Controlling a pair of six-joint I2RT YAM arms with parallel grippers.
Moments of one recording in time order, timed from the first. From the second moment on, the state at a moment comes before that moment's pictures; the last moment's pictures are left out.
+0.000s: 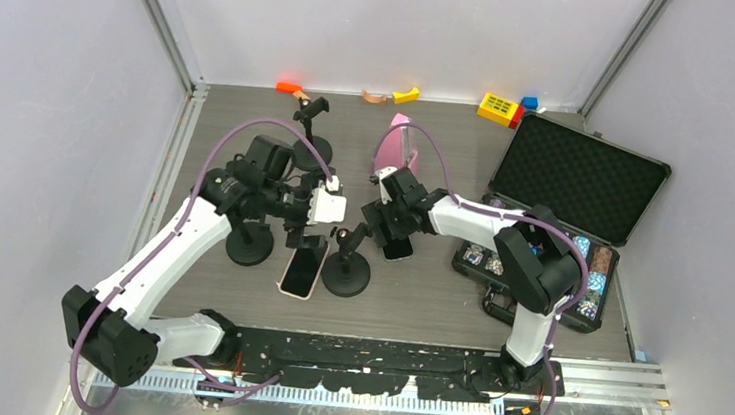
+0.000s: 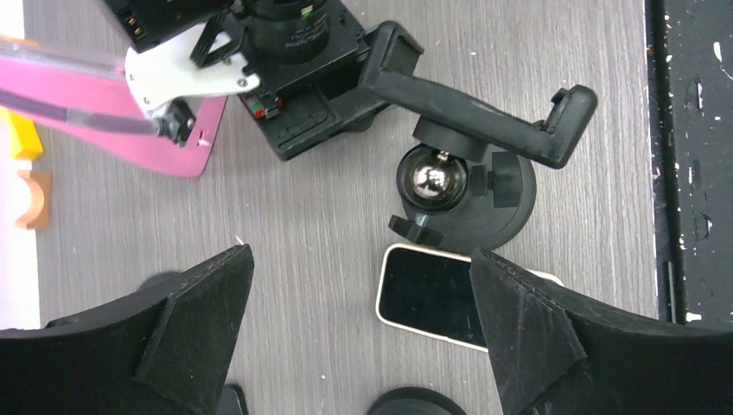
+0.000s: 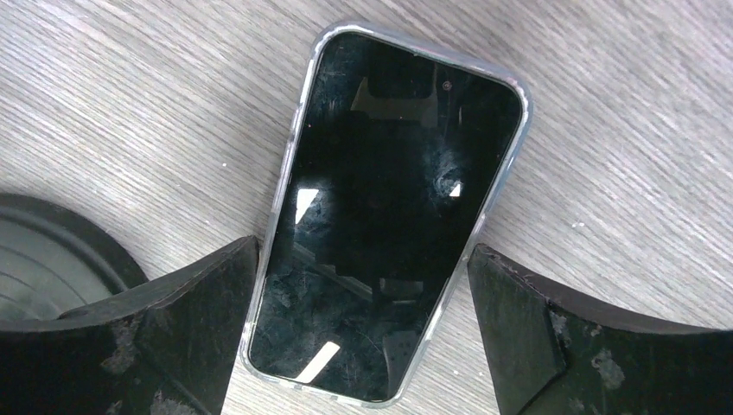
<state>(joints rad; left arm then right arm) -0.49 1.18 1.15 -0.85 0.67 1.07 0.70 1.84 1.14 -0.29 0.05 0.10</state>
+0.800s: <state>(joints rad) -0.36 1.16 1.09 -0.38 0.43 0.41 0.63 1.85 1.18 -0.48 -0.08 -0.24</state>
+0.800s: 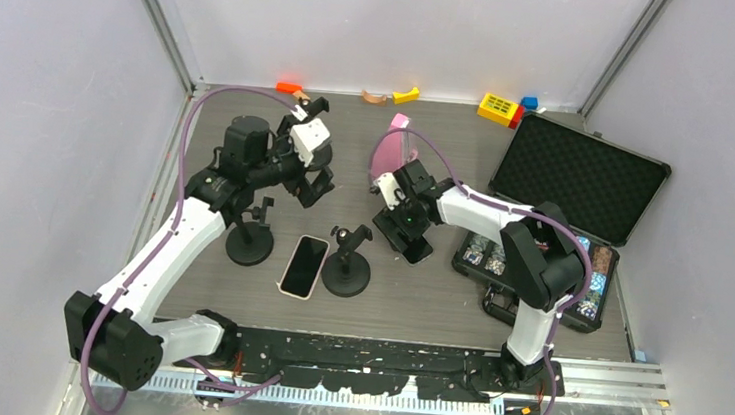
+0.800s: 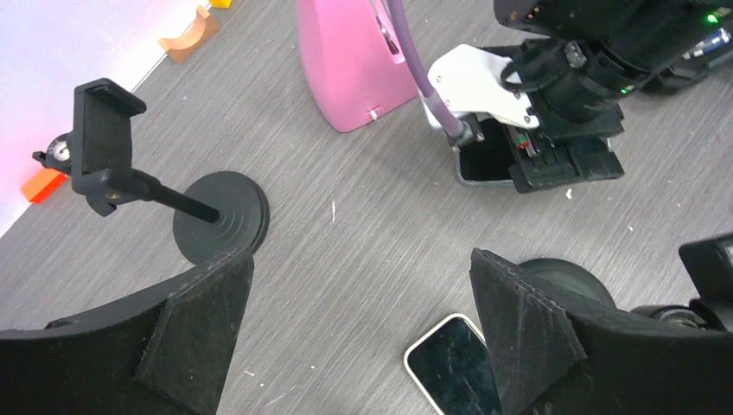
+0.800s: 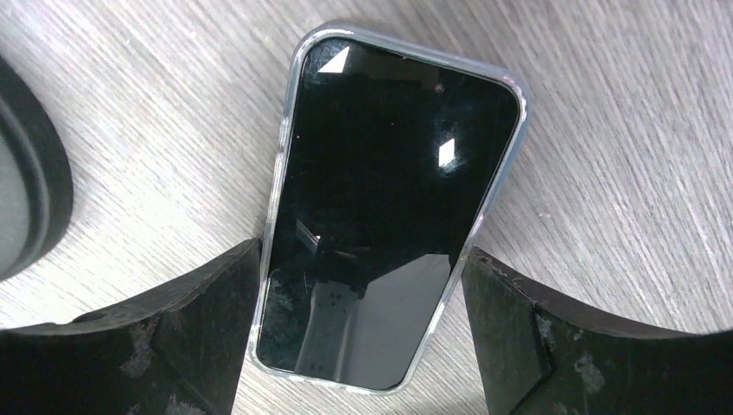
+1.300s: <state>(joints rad) -0.36 1.22 1.06 -0.28 0.27 0.20 0.63 1.85 1.19 -0.51 -0.10 -0.29</state>
